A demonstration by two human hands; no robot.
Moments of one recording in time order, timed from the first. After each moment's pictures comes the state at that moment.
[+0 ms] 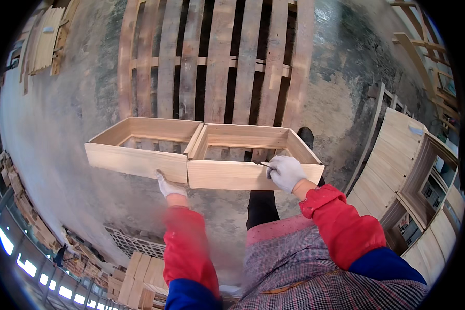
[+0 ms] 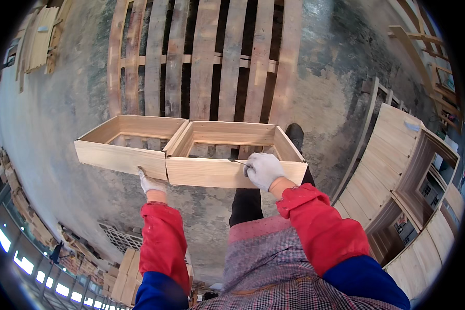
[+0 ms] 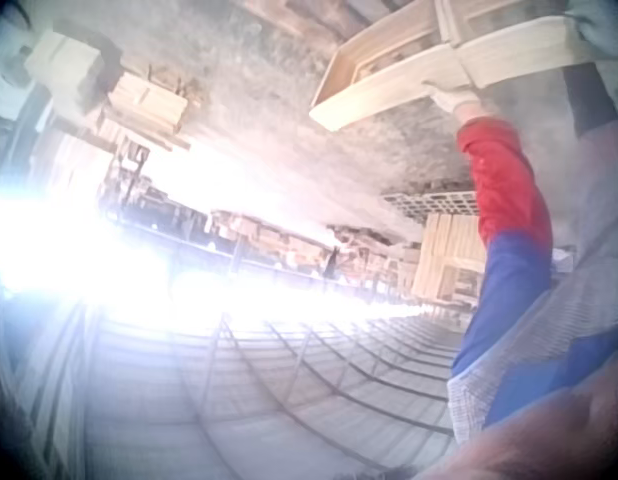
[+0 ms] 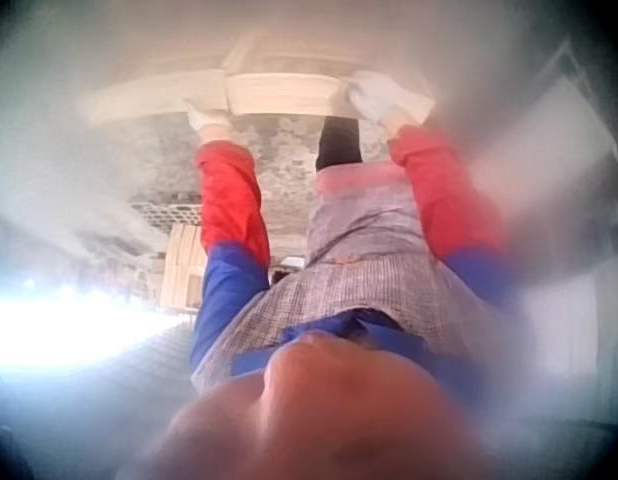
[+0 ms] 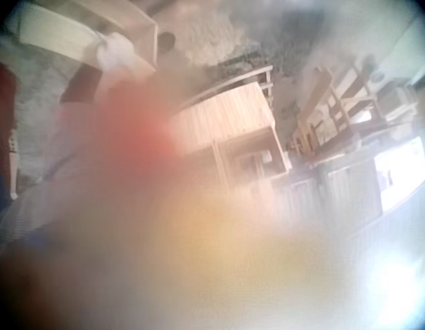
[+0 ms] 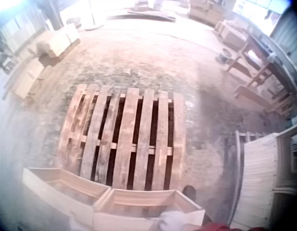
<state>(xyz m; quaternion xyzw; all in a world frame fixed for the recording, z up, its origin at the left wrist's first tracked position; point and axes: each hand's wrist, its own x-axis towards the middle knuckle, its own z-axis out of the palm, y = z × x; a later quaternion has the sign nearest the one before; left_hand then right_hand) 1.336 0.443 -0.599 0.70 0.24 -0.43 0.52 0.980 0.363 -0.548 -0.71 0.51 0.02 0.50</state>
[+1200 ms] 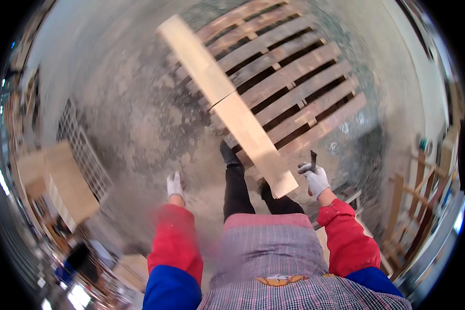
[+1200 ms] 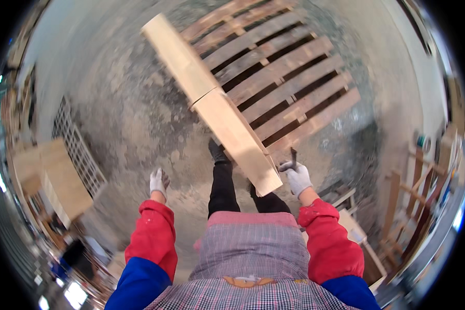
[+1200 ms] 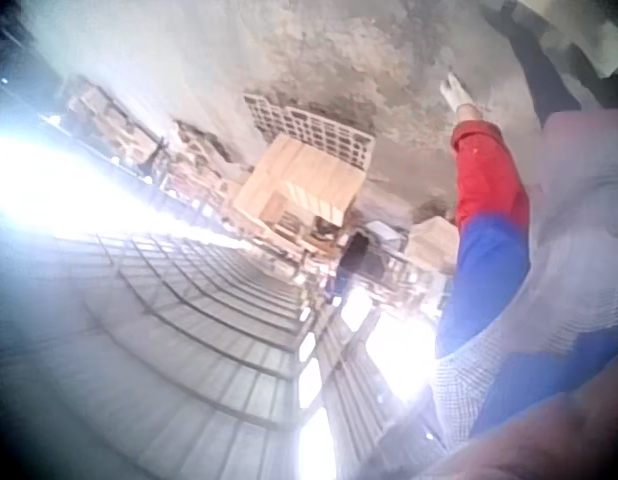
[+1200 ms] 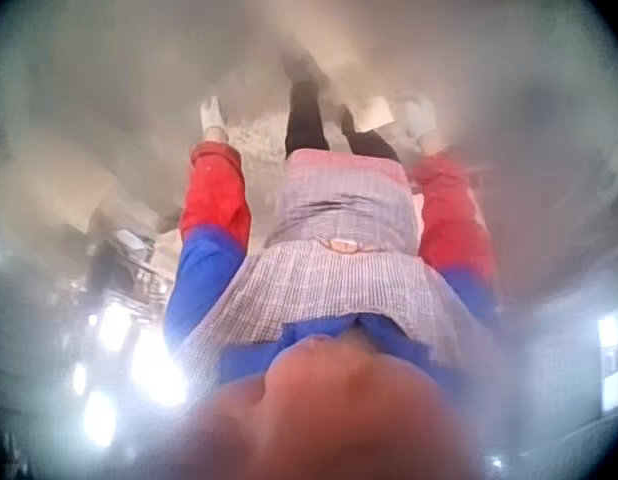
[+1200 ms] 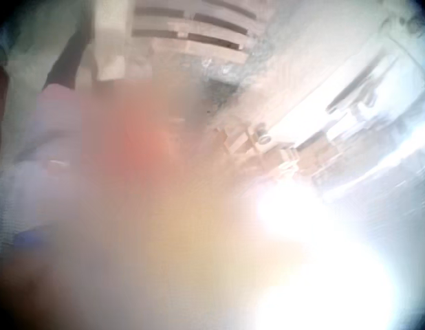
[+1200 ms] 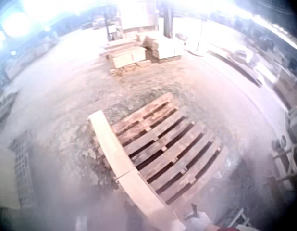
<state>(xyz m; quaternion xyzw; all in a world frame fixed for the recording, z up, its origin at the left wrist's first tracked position) 1.154 0.732 -0.572 0.75 0.33 -0.28 0.50 0.873 0.314 -0.502 -0.57 0.49 0.02 0.66</state>
